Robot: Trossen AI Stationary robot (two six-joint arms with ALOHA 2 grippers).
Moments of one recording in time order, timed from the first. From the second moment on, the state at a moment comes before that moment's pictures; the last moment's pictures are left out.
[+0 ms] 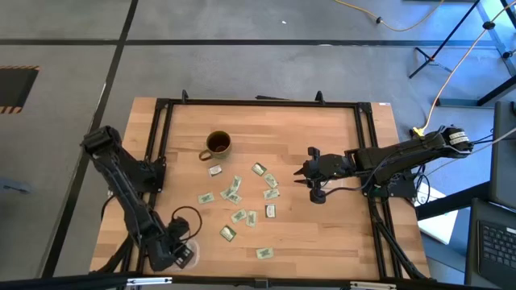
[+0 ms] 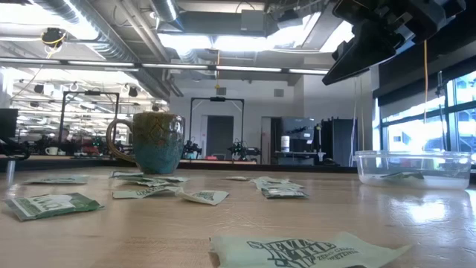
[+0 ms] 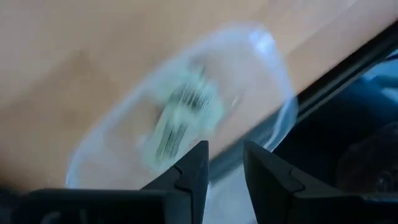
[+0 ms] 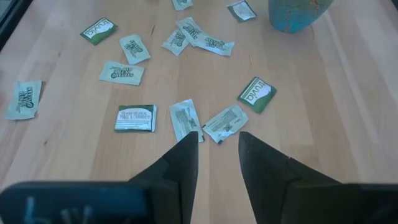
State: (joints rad) left arm -1.01 1.50 0.94 -0.60 -0.11 -1.99; right arm 0.17 1.15 0.71 -0.24 0.15 0.07
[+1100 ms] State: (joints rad) left arm -0.42 1.54 0.87 -0.84 -0.18 -1.13; right arm 0.17 1.15 0.71 -0.26 0.15 0.05
